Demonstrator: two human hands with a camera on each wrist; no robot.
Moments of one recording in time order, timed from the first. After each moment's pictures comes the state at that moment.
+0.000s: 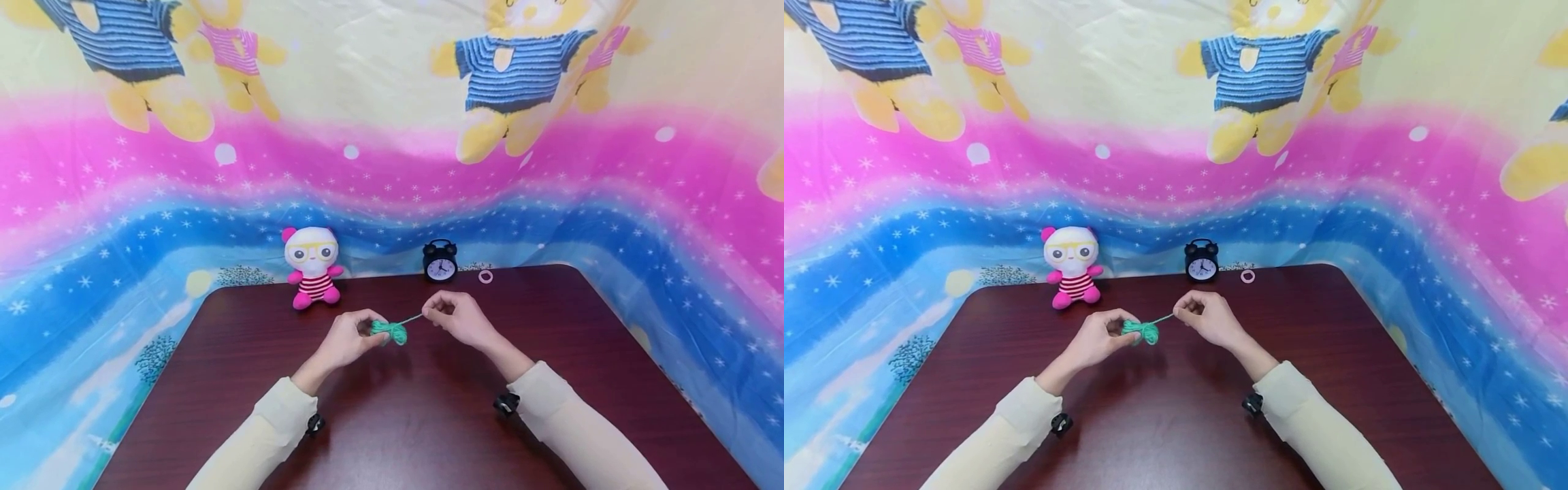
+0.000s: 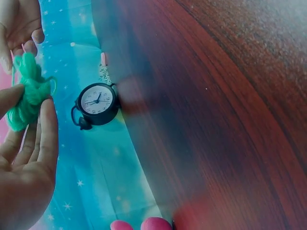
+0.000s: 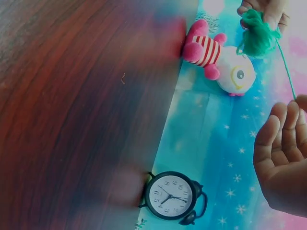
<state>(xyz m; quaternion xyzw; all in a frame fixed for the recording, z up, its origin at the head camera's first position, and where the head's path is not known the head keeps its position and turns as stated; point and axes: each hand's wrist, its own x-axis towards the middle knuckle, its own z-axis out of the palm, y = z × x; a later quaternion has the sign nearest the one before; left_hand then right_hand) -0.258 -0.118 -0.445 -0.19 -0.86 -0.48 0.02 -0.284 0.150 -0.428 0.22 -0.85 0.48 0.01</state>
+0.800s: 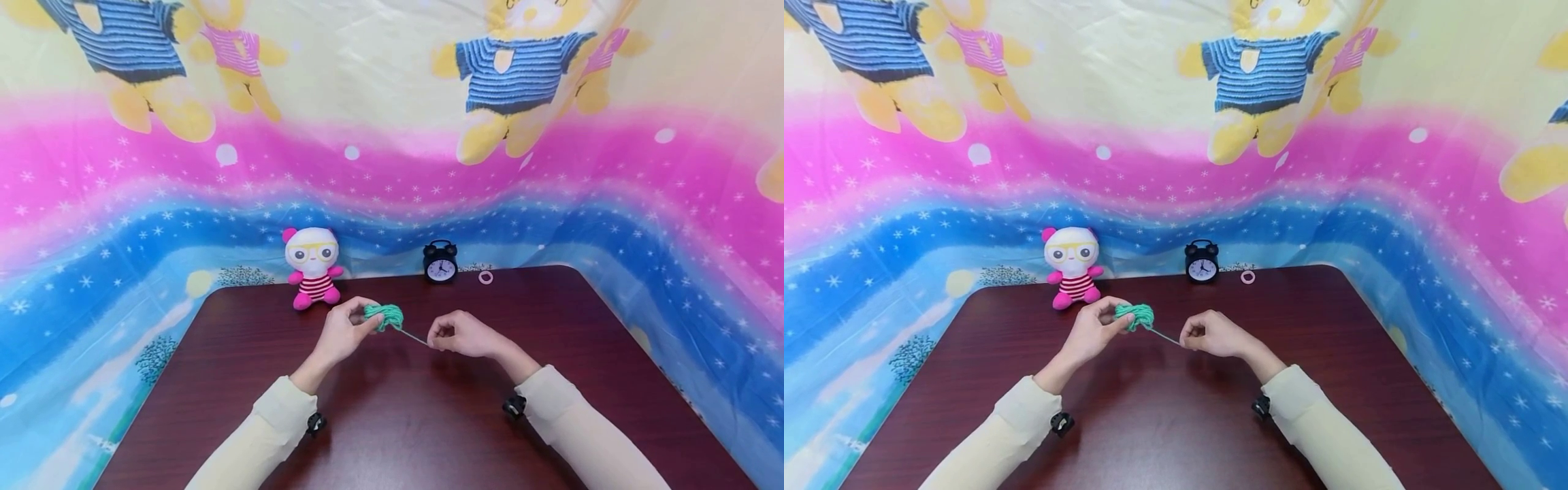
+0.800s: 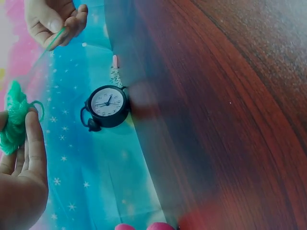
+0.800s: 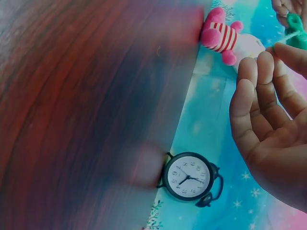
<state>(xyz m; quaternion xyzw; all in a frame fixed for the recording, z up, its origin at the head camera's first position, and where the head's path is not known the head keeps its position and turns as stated) -0.251 -0.115 -0.422 -0.12 -0.79 -0.59 0.03 -0.288 0.169 -0.445 0.32 -0.87 0.36 -0.11</state>
